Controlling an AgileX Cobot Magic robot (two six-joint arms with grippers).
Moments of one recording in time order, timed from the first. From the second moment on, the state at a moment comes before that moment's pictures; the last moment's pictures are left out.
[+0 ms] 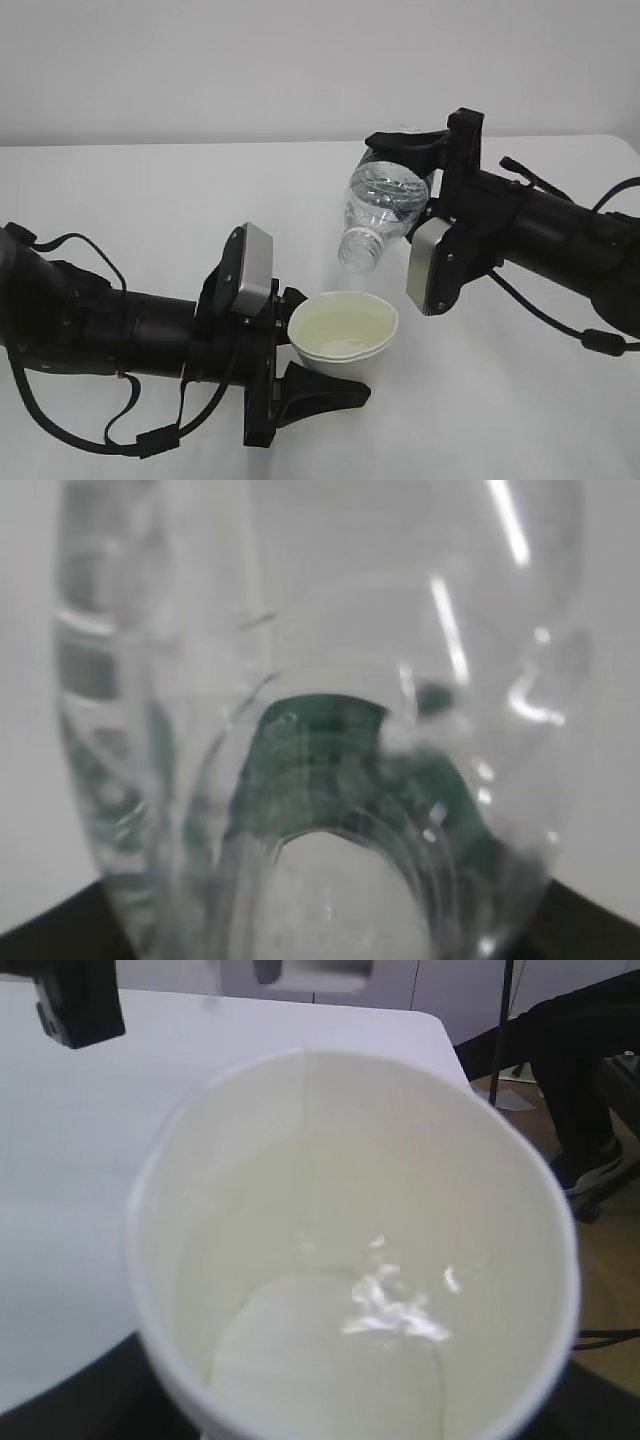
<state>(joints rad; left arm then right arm) -0.51 2.08 -0.79 1.15 -1.12 -0.41 0.26 1.87 -0.72 -0.57 -1.13 -1.33</state>
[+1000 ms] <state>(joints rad) -0.51 2.08 -0.79 1.14 -1.12 -0.41 0.26 1.87 -0.72 -0.55 -1.13 -0.99</state>
